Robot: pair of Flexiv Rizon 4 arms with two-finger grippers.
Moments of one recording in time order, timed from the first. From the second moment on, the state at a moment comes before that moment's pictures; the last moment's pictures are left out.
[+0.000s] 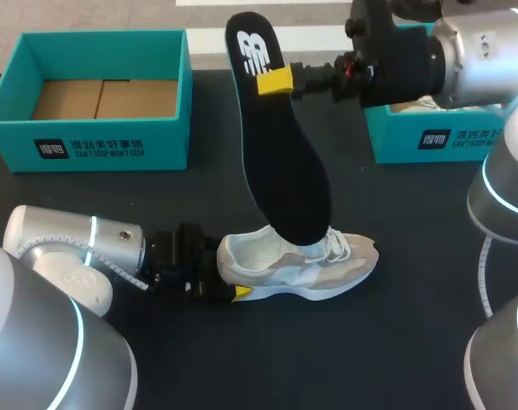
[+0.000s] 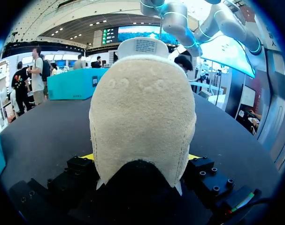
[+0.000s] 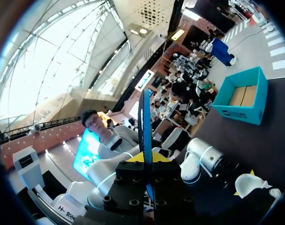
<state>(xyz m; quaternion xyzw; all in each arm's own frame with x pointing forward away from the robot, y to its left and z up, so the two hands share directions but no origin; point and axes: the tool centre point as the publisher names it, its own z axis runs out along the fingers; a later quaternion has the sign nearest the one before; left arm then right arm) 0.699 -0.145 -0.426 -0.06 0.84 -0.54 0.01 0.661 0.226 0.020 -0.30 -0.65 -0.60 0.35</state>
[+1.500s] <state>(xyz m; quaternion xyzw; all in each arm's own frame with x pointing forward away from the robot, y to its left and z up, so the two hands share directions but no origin) 0.696 -0.119 -0.403 -0.06 0.90 -0.44 -0.03 0.640 0.223 0.015 -0.32 -0.64 -0.61 0.35</state>
